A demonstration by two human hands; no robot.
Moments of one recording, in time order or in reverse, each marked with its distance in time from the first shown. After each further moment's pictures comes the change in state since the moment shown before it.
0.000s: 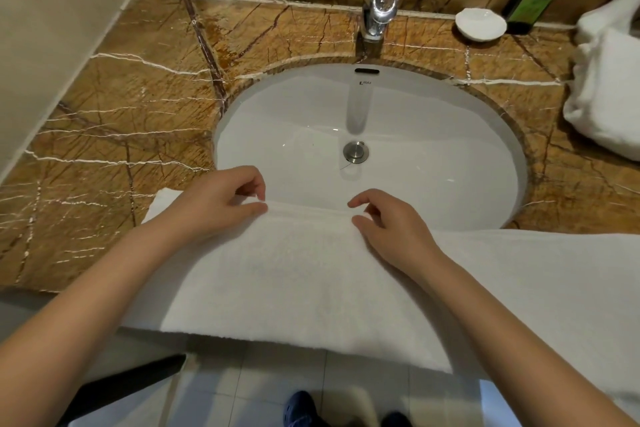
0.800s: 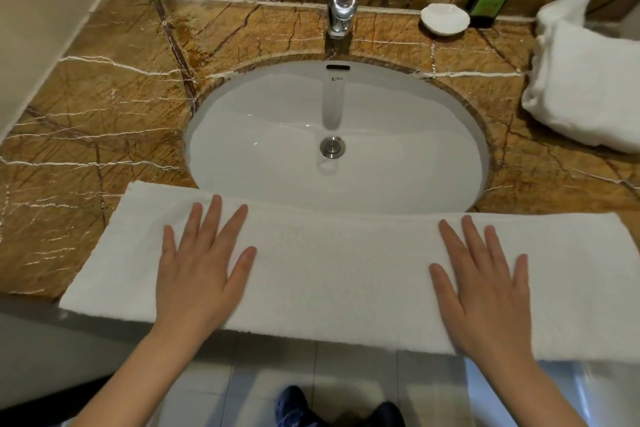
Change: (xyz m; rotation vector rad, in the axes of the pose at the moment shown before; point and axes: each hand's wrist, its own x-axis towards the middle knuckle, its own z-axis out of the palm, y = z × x) left_hand -0.079 0.052 0.078 0.418 0.127 -0.288; right_hand -0.123 0.085 -0.039 -0.513 0.226 0.225
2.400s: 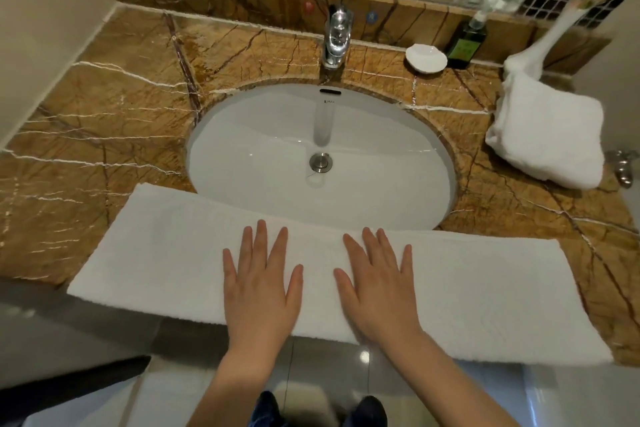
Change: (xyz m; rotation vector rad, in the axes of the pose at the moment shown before) left_hand -0.023 0.092 0.019 -0.080 0.026 -0.121; right_hand 0.010 -0.068 0.004 -0.030 -0.197 -0.245
